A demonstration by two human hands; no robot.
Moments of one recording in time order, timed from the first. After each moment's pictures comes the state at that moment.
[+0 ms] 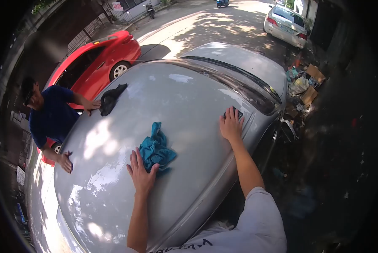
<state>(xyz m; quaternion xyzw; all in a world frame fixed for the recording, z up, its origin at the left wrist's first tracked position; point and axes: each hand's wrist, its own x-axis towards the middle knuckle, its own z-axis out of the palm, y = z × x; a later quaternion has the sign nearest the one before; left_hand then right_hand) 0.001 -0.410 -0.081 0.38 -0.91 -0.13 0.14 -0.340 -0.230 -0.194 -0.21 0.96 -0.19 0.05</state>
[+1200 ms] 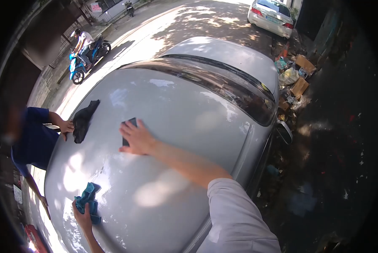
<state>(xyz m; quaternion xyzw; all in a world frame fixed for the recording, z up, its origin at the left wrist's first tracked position) 0.110 -0.559 -0.029 0.55 -0.80 -0.13 0.22 -0.298 -0.486 -0.150 -0.63 0.73 -0.26 0.02</state>
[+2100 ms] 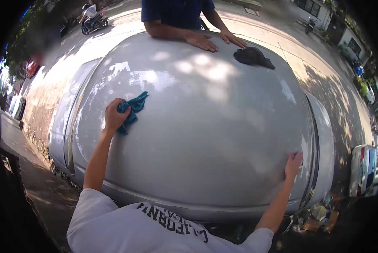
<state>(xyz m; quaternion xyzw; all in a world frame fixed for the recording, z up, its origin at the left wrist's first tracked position) 0.329 -0.490 -0.012 0.64 -0.70 0.02 0.31 -0.405 -0.339 -0.212 -0.35 0.92 -0.15 0.09</state>
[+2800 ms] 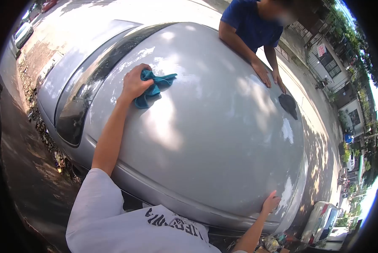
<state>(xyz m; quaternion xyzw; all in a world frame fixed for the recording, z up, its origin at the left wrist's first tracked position) 0.516 -0.496 -0.015 0.70 -0.59 -0.04 0.40 -0.217 -0.302 -0.172 -0.35 0.93 -0.11 0.06</state>
